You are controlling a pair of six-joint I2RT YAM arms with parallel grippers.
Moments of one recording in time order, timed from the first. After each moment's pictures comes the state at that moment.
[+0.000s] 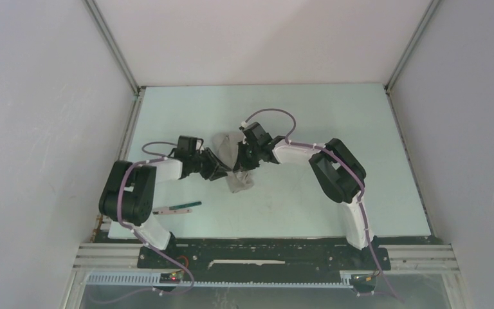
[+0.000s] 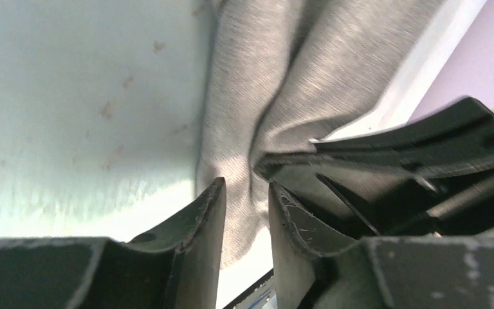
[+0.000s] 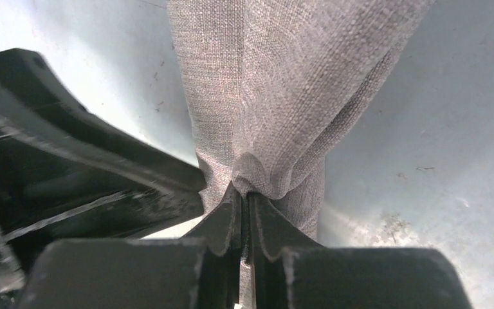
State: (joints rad) left arm -0.21 1.67 0.70 0.05 0.52 -0.96; right arm 0.75 2.13 1.45 -0.20 -0.29 0.65
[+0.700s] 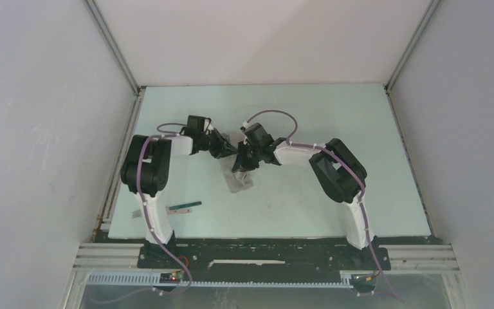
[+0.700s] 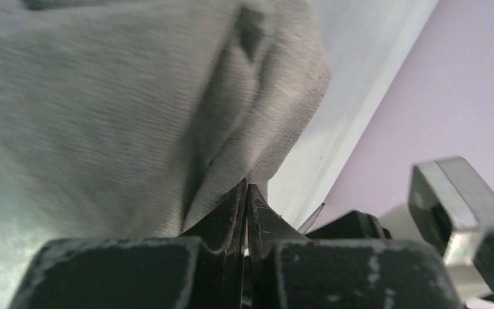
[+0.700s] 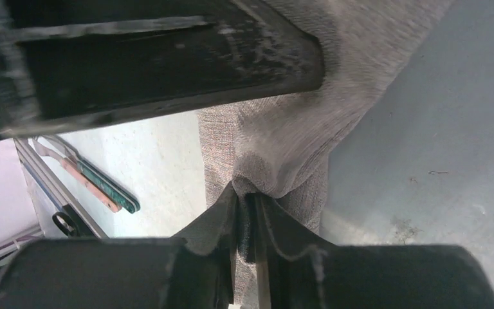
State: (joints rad) left arm -0.19 1.95 1.08 0.01 0.65 -0.96; right arm 0.74 2.13 1.40 -0.10 -0.33 0.70
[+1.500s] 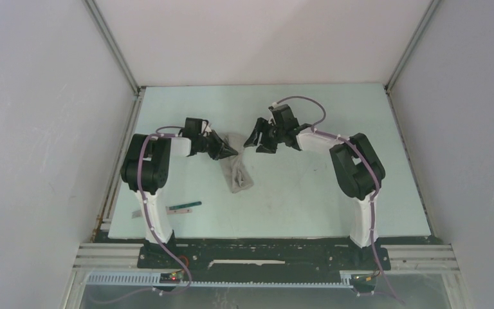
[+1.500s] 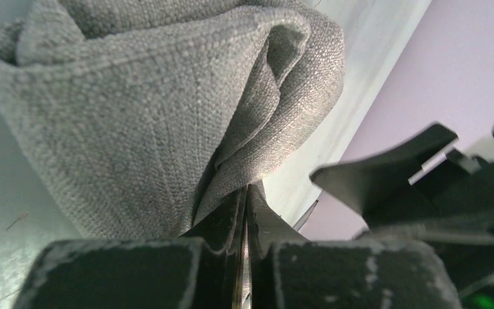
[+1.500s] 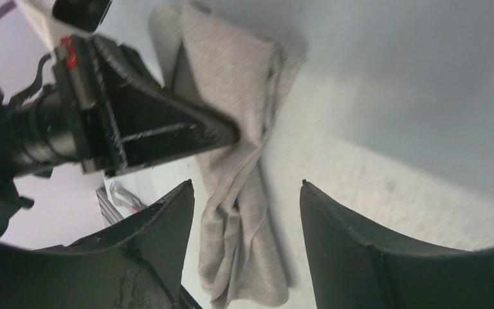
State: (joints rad) left arm -0.17 2.00 1.06 0.05 0.68 -0.97; right arm 0.55 2.01 1.38 -0.11 -0.39 0.78
